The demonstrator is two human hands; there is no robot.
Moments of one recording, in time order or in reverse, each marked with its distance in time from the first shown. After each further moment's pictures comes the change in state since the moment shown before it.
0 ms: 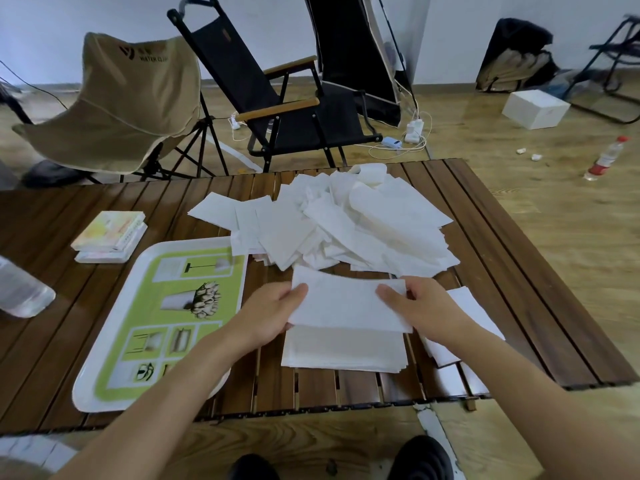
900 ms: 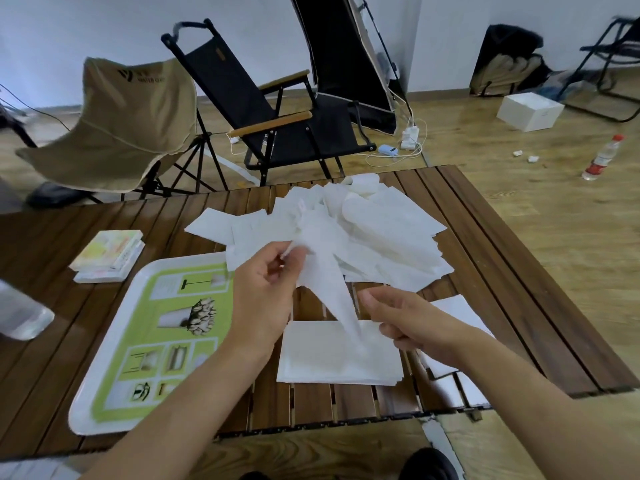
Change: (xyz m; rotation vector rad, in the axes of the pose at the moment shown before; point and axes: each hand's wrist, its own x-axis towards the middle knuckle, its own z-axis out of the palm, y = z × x) left_hand 0.001 0.053 0.013 -0.410 0.533 0.267; right_hand -0.009 -0.018 -0.008 0.434 -0.361 0.086
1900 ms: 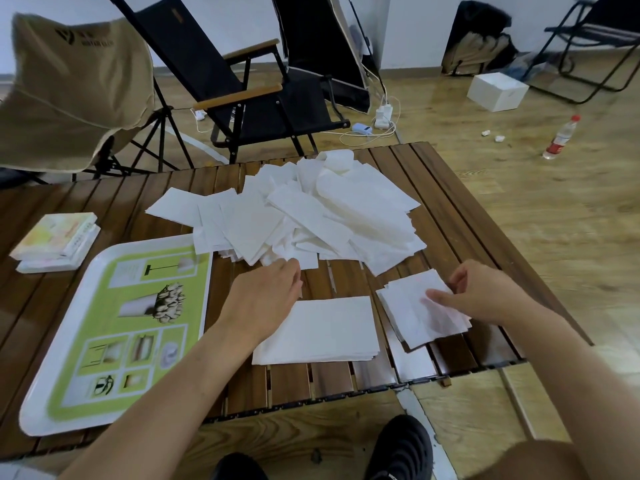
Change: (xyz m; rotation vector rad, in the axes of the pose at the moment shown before) left_hand 0.015 -0.069 0.008 1.272 -0.442 0.484; right_hand -0.036 0.038 -0.095 -0.875 0.571 0.323
